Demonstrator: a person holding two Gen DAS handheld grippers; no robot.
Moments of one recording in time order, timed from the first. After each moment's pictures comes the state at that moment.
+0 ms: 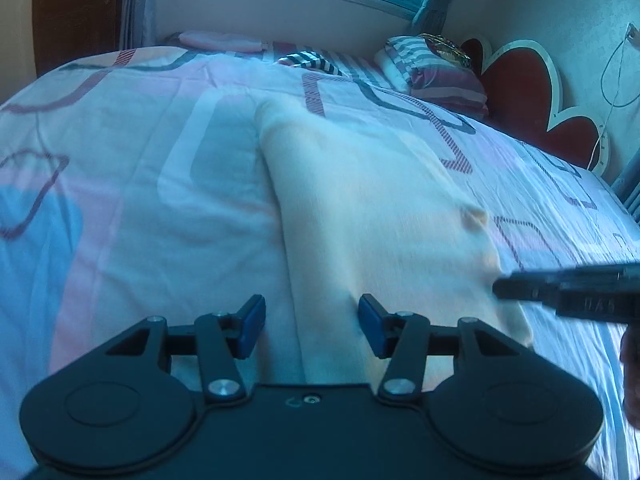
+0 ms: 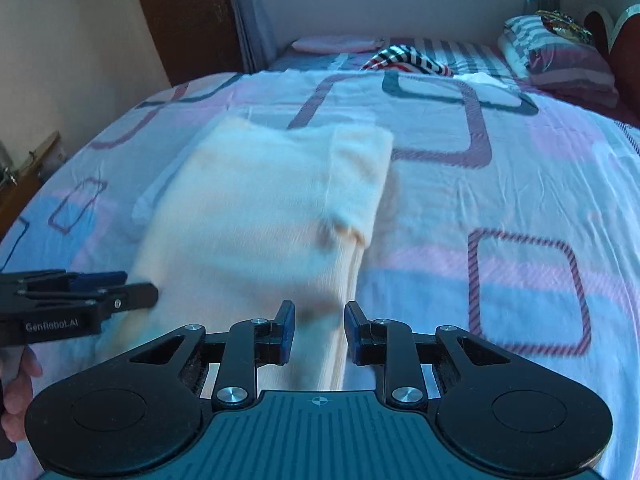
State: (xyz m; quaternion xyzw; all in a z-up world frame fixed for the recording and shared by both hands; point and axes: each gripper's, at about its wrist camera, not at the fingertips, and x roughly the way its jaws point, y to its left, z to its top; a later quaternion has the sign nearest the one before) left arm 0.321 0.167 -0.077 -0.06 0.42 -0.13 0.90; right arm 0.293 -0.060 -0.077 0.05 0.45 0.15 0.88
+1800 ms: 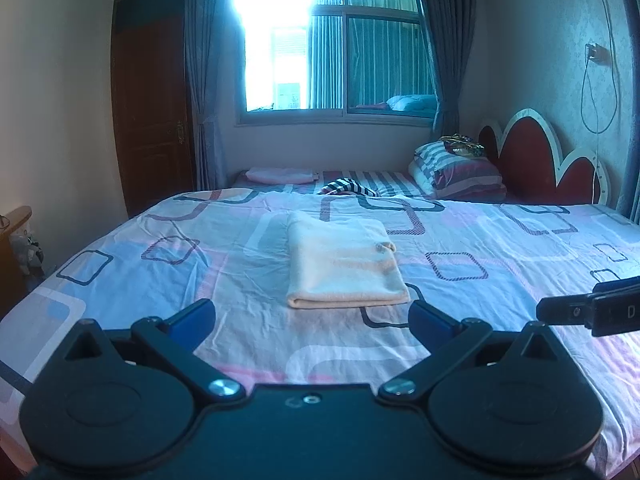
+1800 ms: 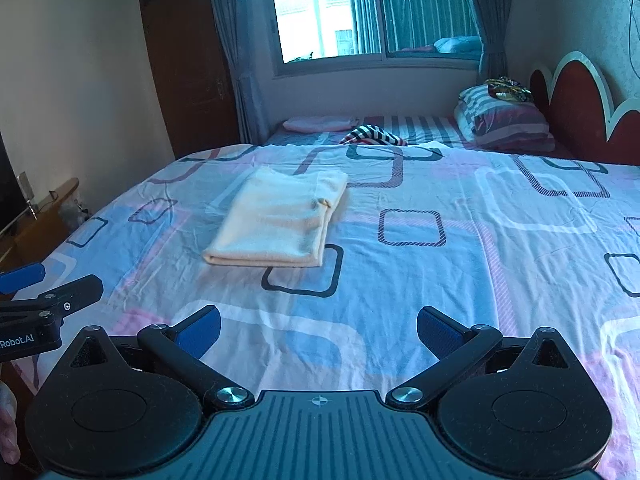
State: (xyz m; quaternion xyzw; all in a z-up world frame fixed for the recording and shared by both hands) left arm 0.011 0.104 0.046 0.02 0.23 -0.02 0.97; right arm -0.004 -0.120 0.039 0.06 0.32 0.12 0.94
